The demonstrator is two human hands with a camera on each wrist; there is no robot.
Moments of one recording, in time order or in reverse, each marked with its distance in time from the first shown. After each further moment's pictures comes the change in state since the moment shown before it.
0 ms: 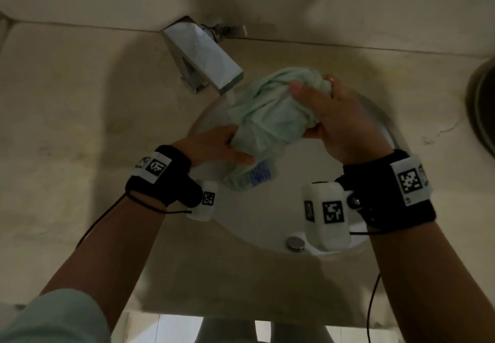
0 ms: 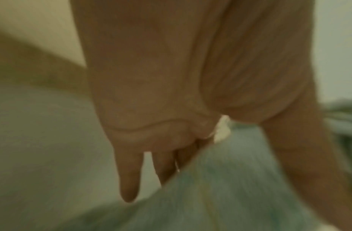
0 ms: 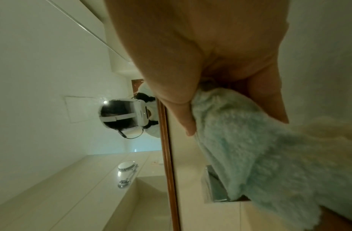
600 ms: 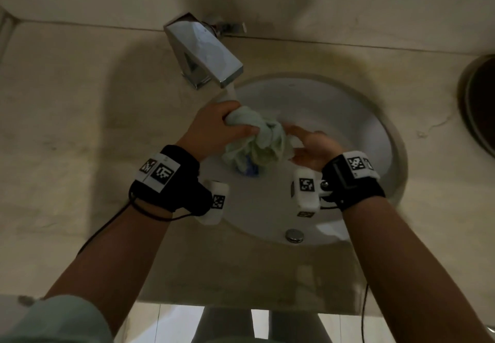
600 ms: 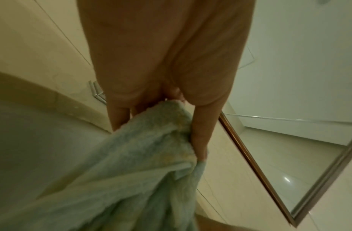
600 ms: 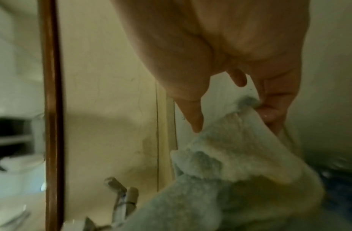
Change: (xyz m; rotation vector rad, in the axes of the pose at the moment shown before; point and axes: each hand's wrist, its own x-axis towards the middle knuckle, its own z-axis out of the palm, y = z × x) left_hand -0.027 0.032 0.014 0.036 0.528 0.272; right_hand 0.018 0.070 -0.009 0.014 0.161 0.470
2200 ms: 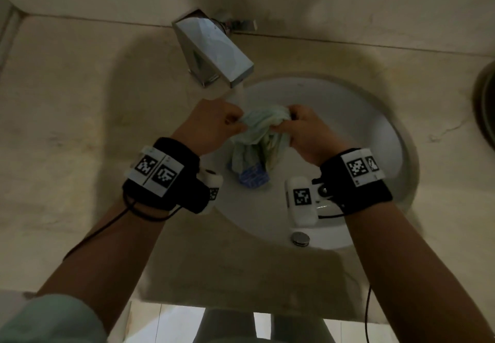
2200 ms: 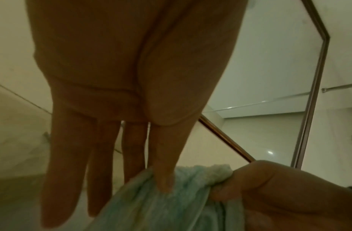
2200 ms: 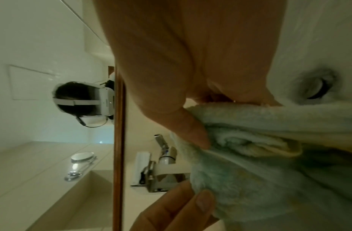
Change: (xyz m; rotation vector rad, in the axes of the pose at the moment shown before) left_hand 0.011 -0.009 -0.021 0.431 -0.115 -0.002; right_hand 0.017 -0.011 0.028 -0.338 -0.222 -0.348
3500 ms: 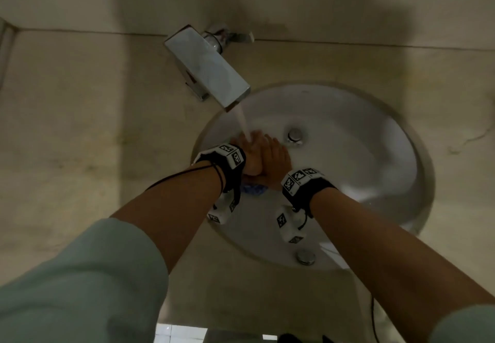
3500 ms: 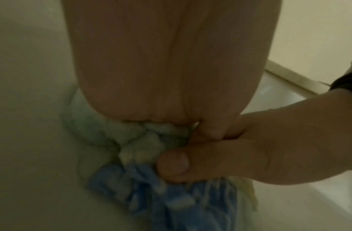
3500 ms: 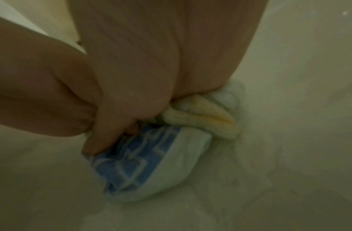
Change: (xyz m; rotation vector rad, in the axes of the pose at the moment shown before) left_hand 0.086 -0.038 0.112 0.373 -0.643 -0.364; right_hand 0.072 0.105 0.041 -1.020 -0.098 -0.127
